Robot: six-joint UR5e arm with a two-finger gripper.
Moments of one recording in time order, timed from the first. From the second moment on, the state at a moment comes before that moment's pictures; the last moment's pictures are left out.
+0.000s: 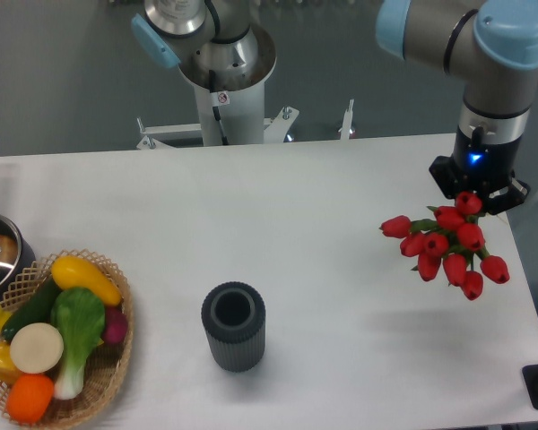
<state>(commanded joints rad) 2.77 -1.90 -1.41 -1.16 1.50 1.40</state>
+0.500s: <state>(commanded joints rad) 2.75 -1.90 -1.46 -1.19 1.52 1.37</state>
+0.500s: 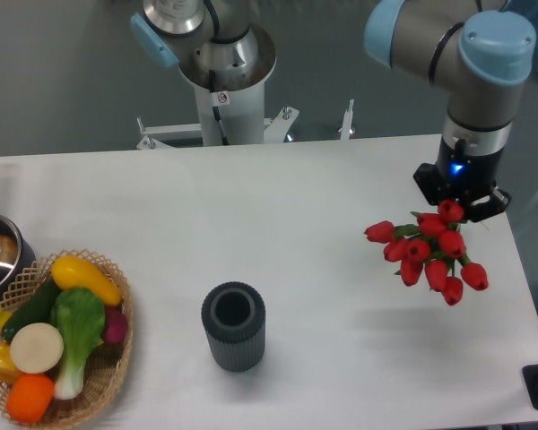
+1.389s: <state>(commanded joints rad) 2.70 -1.97 -1.52 -1.22 1.55 1.35</state>
